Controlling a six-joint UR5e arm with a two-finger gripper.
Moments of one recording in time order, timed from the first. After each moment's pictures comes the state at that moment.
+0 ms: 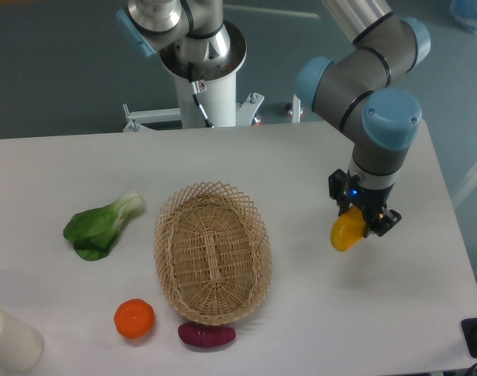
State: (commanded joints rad) arm 2.66 -1.98 -1.56 -1.08 1.56 1.53
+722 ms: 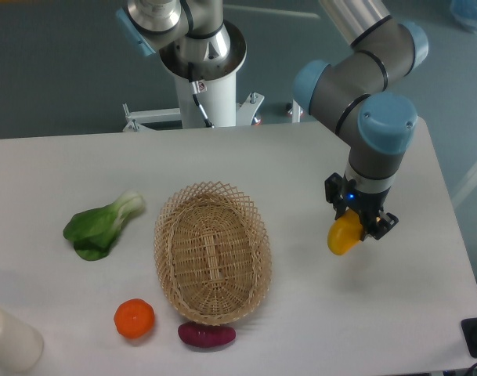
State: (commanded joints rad) arm 2.62 -1.99 -1.54 -1.07 1.54 1.45
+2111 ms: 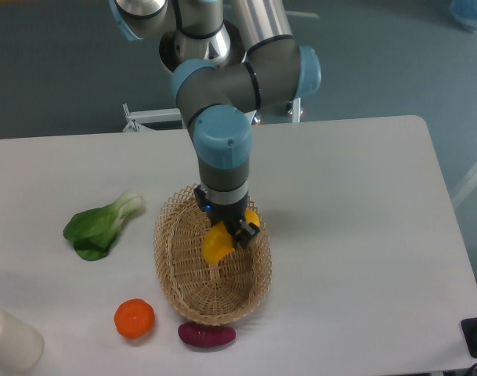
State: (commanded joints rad) arm 2.27 -1.87 -1.79 -1.01 1.58 1.13
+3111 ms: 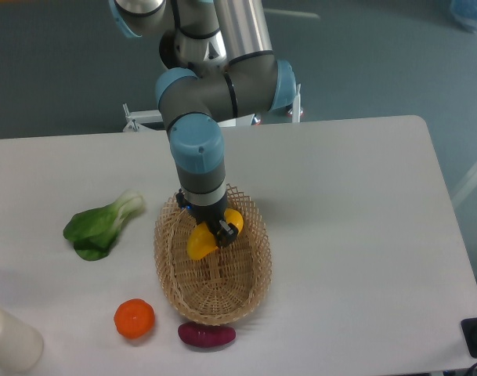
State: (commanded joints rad) arm 2.27 -1.88 -1.79 -0.94 1.57 1.12
